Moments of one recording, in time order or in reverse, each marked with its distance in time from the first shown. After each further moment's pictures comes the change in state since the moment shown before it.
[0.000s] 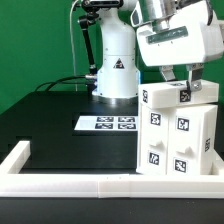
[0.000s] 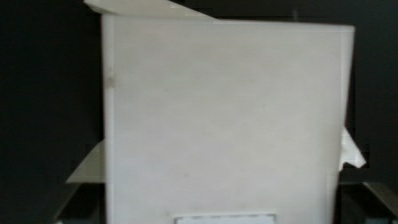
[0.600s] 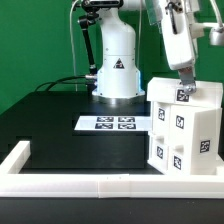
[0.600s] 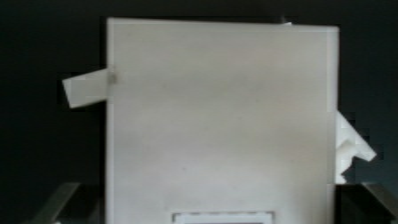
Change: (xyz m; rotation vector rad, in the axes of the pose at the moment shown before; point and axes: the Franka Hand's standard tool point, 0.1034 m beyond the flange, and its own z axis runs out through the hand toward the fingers) arm -0.015 -0.001 0.004 0.050 -0.018 0.610
